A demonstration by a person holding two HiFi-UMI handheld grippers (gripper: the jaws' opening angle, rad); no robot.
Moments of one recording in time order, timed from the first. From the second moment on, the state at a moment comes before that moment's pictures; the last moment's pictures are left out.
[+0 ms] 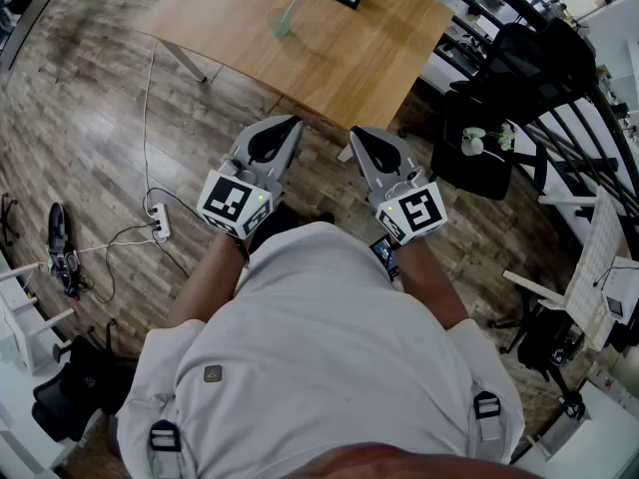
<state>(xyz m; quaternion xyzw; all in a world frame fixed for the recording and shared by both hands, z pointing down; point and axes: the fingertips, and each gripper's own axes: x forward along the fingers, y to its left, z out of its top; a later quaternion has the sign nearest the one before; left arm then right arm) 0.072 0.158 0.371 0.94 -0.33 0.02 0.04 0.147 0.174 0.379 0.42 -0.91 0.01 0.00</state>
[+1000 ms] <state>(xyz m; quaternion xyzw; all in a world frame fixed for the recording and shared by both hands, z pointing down) -0.052 0.057 0.373 0.92 -0.39 0.00 0.05 0.042 0.062 0.383 0.44 -0.90 0.01 0.02</state>
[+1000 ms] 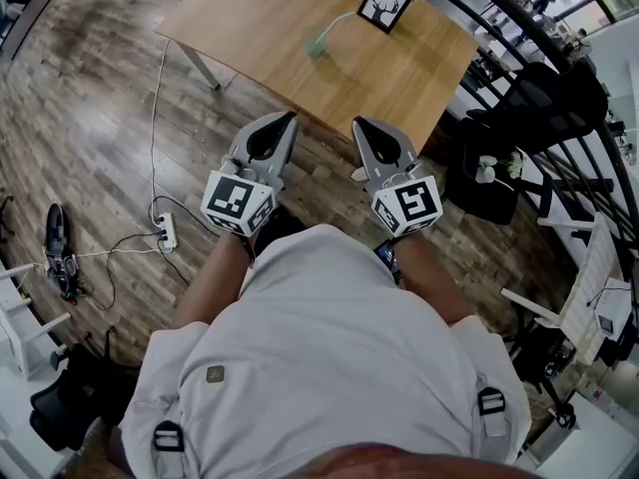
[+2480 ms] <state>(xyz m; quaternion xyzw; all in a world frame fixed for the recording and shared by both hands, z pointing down) -0.016 -0.202 0.419 0.91 -0.39 0.04 0.08 0.073 -0.203 0.449 0.44 -0.89 0.10 0.05</state>
